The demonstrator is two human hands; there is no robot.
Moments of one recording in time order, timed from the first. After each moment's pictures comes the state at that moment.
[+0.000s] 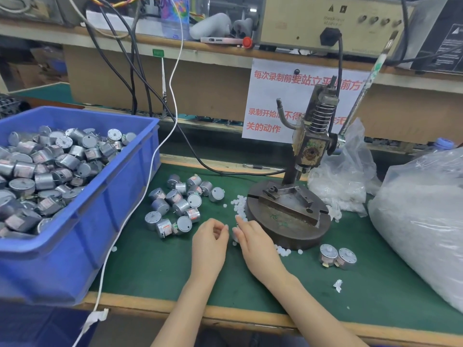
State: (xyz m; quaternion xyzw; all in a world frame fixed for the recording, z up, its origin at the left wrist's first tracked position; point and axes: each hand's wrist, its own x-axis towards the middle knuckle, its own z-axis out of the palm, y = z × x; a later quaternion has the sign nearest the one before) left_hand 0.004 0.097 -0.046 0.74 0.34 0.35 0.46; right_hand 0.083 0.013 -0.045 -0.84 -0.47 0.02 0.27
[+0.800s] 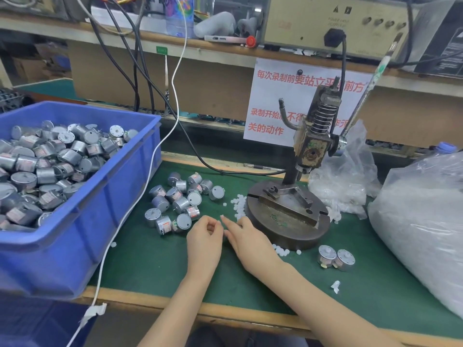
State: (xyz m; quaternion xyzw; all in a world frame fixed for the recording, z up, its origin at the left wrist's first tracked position) left_hand 0.002 0.098 -0.042 0.68 0.37 0.37 0.51; right_hand 0.079 0.020 -0.026 -0.85 -0.52 0.00 0.08
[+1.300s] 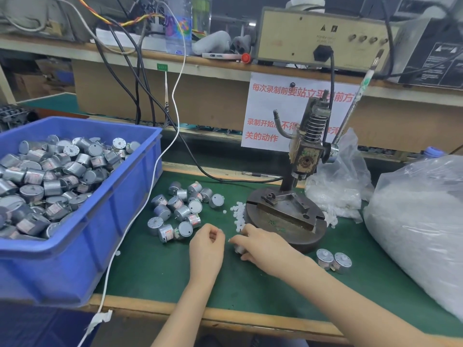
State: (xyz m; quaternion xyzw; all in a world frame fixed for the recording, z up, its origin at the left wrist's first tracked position) left_hand -0.002 0.094 -0.038 0.69 0.37 0.36 0.51; right_hand 0.089 -0.004 0.006 -0.80 -0.60 0.02 -0.06
